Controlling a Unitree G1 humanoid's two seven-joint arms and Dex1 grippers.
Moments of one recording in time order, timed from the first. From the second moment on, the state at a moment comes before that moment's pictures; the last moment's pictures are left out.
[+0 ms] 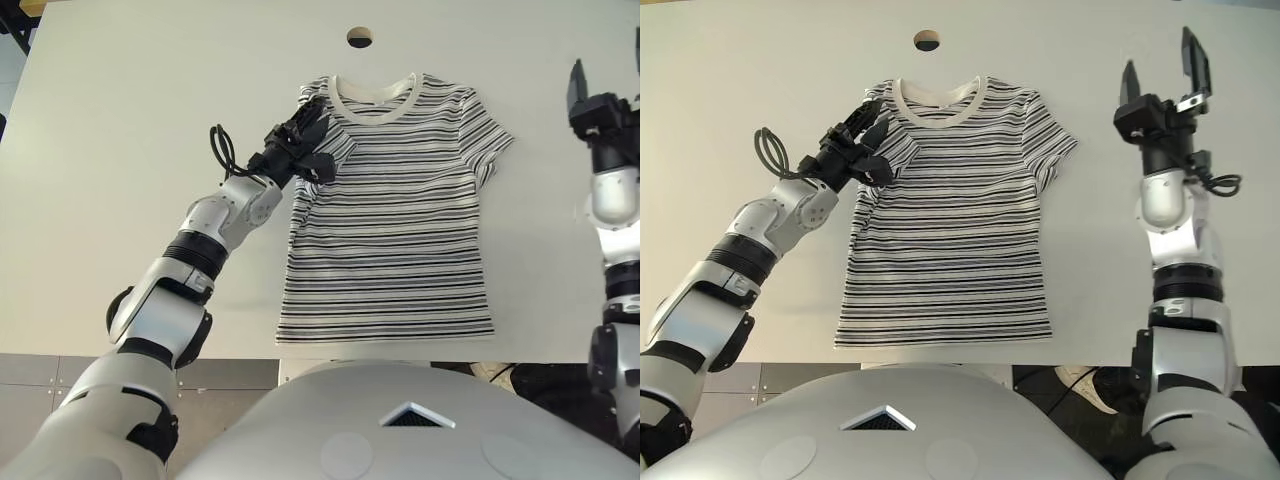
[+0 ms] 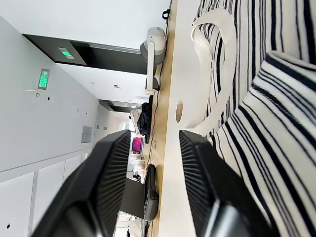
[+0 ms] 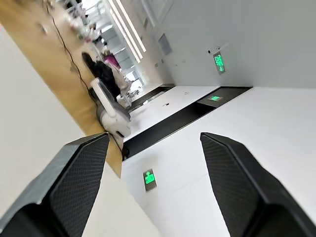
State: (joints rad) left arm -0.49 0.45 -0.56 0.68 0.87 -0.39 0.29; right arm -0.37 -0.67 -0.01 0.70 -0.58 -0.63 -0.20
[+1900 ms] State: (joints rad) left arm -0.27 0.49 -0.27 0.25 0.80 -0.38 0.46; right arm -0.68 -0.67 0.65 1.12 -0.88 -0.61 -0.23
